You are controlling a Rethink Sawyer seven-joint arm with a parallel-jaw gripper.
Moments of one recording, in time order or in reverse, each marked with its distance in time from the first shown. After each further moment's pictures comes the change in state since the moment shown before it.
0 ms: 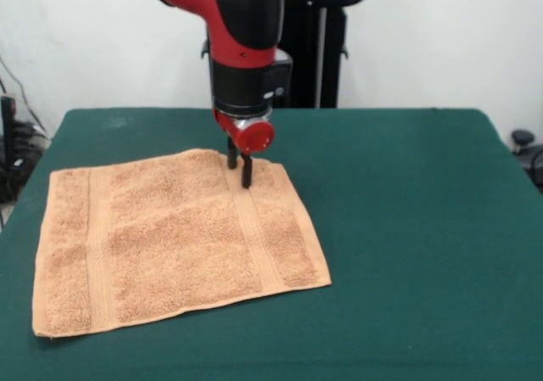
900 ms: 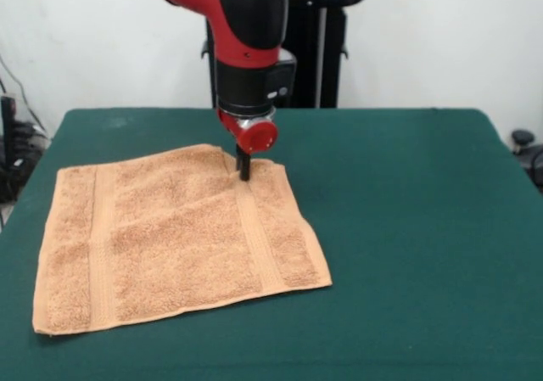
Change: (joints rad) arm 0.012 -0.003 0.001 0.009 0.029 0.000 0.000
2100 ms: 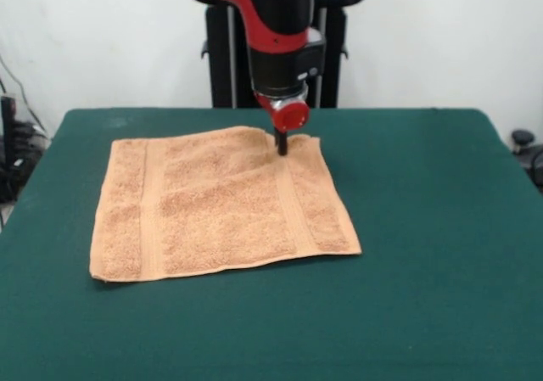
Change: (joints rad) arm -0.015 -0.020 0.071 0.155 0.072 -0.005 0.043
